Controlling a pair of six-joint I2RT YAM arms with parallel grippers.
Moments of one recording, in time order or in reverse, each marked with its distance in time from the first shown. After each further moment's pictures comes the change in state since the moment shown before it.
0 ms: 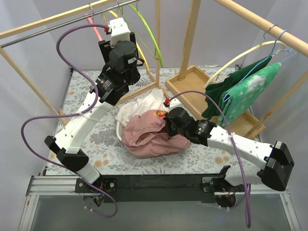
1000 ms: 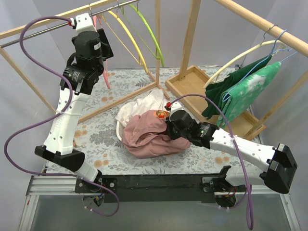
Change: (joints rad) left arm 0.369 -0.050 0.087 -0.275 0.473 -0.189; right arm 0.000 -0.039 -0.053 0.001 -0.061 0.006
